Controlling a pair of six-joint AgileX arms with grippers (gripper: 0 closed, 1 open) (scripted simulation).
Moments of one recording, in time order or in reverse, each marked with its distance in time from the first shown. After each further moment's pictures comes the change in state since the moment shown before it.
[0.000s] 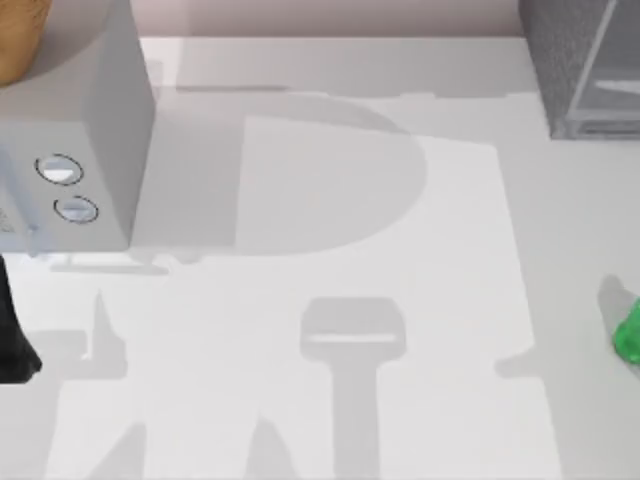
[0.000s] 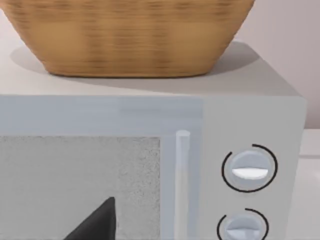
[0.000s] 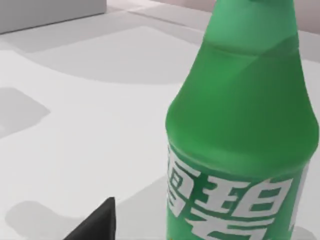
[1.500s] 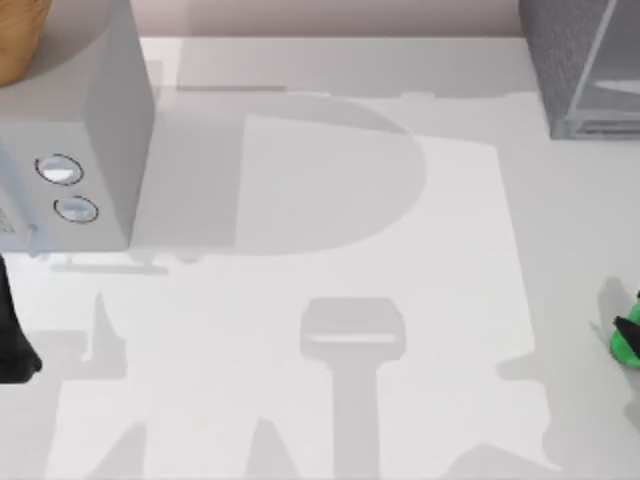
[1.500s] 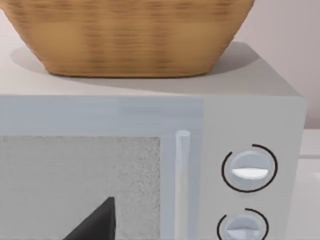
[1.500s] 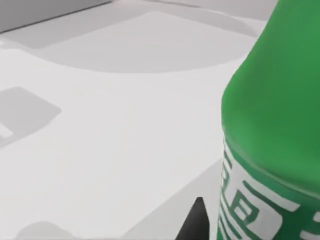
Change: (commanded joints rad) left arm 0.000 0.000 0.000 0.000 0.000 0.000; right arm 0.166 0.133 -0.001 0.296 0.160 0.173
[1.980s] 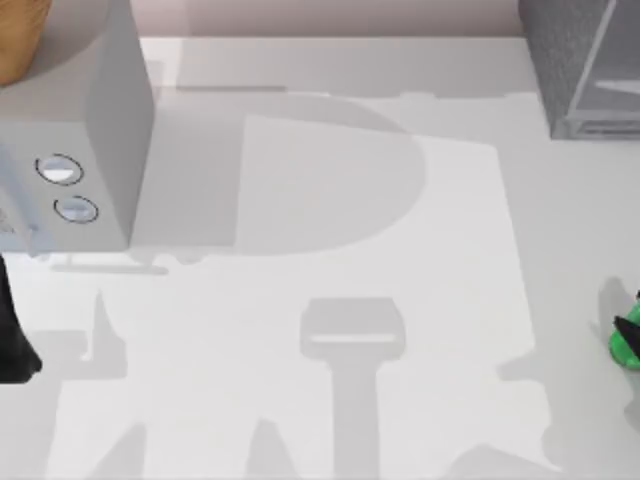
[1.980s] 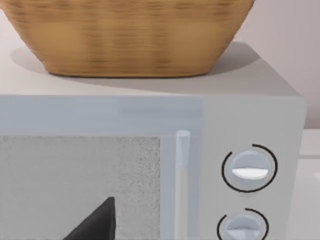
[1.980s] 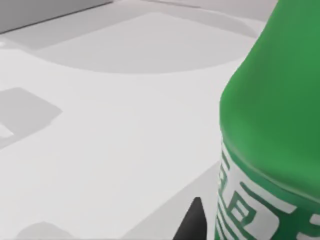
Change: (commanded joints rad) left arm 0.000 0.000 0.000 0.000 0.000 0.000; right arm 0.000 0.000 0.000 0.000 0.000 0.000
